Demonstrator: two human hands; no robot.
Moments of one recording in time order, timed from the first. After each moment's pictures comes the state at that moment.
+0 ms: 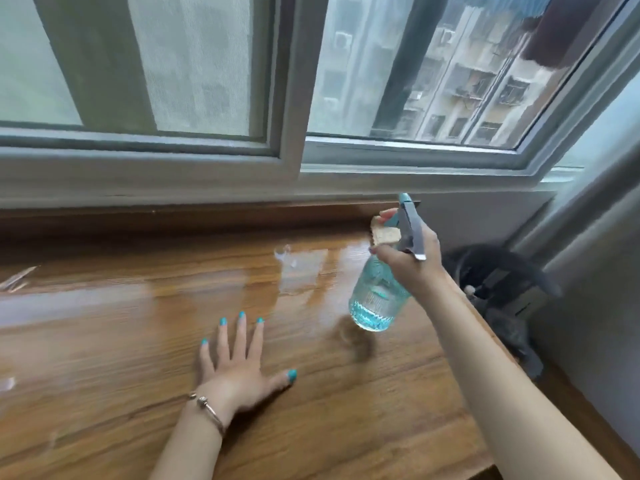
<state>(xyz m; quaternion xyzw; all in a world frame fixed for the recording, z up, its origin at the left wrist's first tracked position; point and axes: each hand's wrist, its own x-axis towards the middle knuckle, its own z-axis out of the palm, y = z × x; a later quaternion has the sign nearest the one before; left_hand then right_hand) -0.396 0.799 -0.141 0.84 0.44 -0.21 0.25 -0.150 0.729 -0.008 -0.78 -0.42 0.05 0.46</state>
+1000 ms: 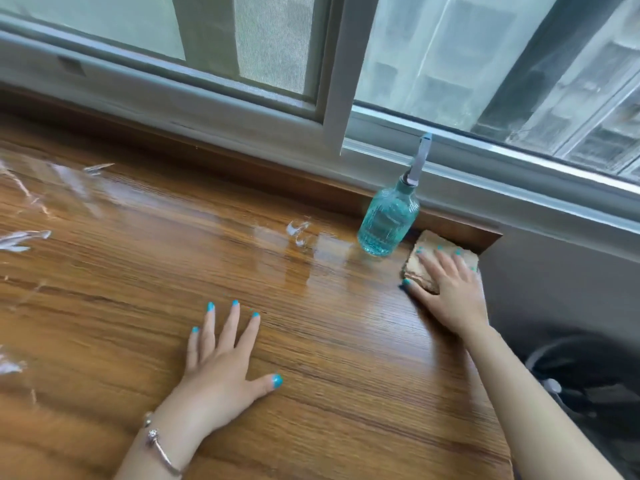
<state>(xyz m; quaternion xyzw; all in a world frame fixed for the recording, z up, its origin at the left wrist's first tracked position) -0.307 0.702 -0.132 0.71 0.64 -0.09 0.28 0.079 0.783 -0.143 -0.76 -0.65 -0.01 0.04</state>
